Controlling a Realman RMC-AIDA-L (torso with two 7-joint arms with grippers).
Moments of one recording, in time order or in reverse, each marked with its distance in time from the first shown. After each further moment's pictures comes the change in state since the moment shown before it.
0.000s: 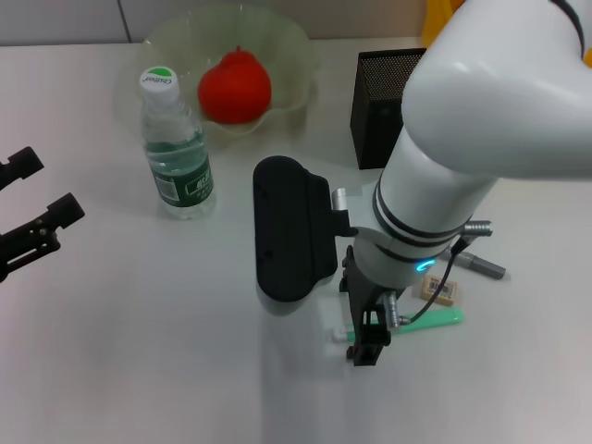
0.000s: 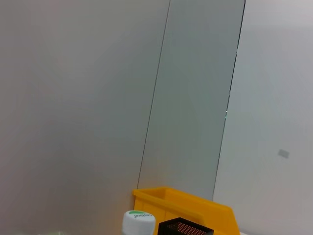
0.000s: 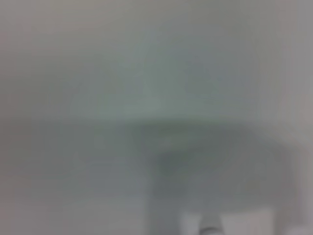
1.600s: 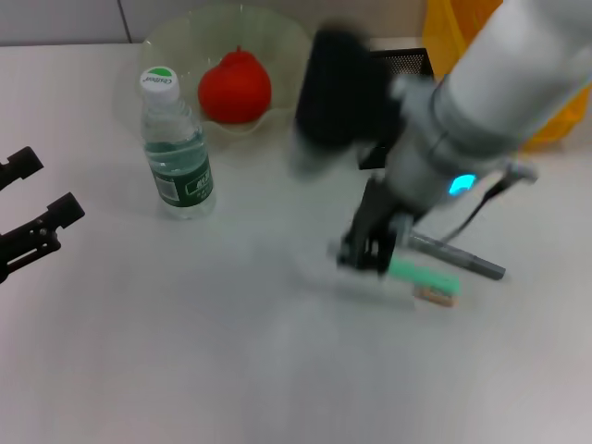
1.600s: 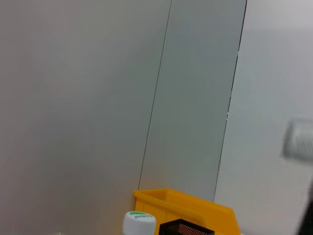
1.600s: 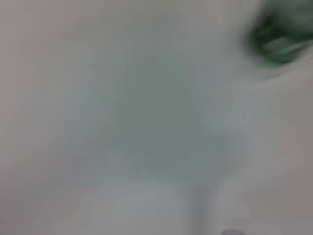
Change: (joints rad) left arm 0.001 -0.004 -0.006 -0.003 0.000 0.001 0.006; right arm -0.103 -0.009 0.399 -0.191 -0.050 -0.120 0.033
